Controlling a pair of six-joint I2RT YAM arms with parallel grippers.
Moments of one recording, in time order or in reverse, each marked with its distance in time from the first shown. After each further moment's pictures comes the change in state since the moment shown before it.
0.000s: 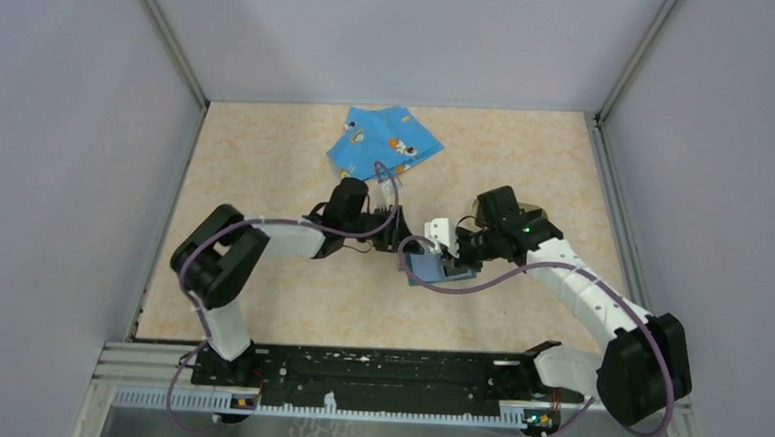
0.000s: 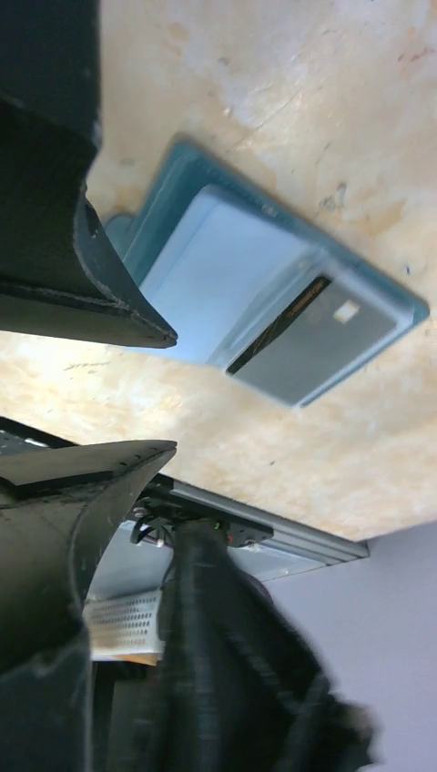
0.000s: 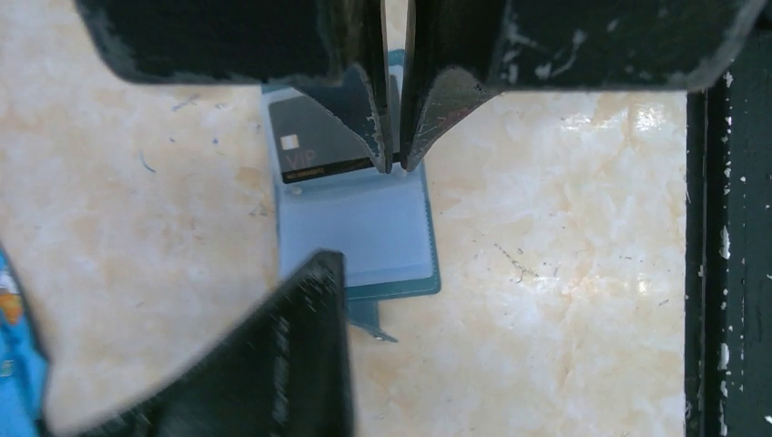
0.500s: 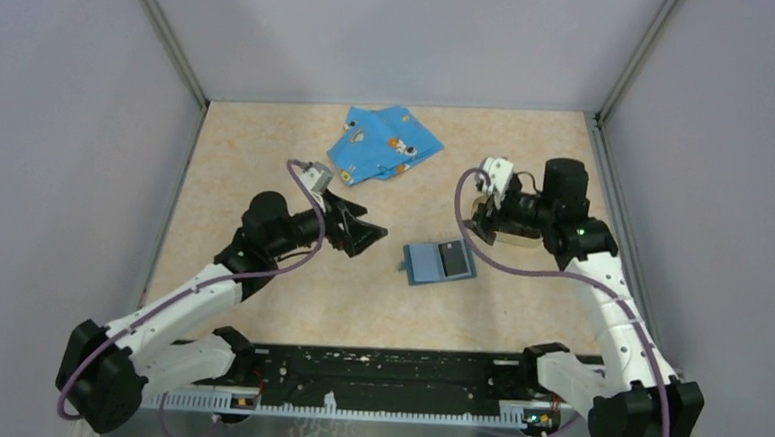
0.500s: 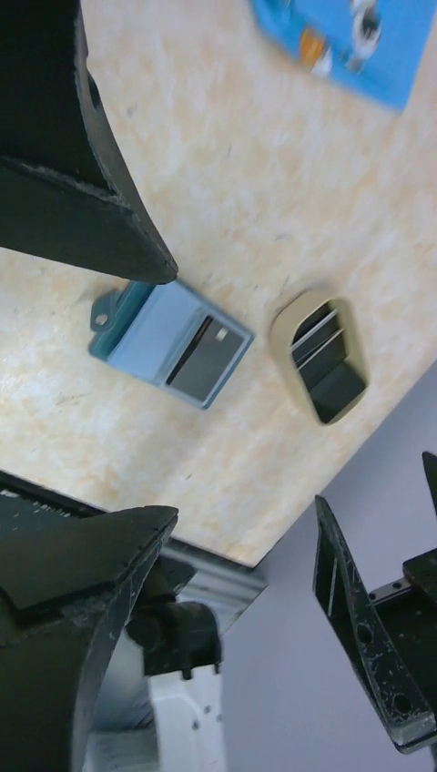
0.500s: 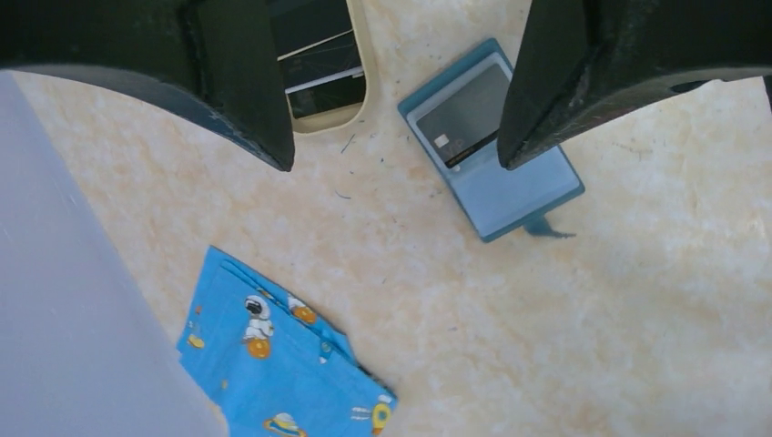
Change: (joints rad) left arm 0.043 -0.770 -0.296 -0.056 -0.226 0.276; right arm -0.291 -0.206 0.102 0.148 -0.126 0.298
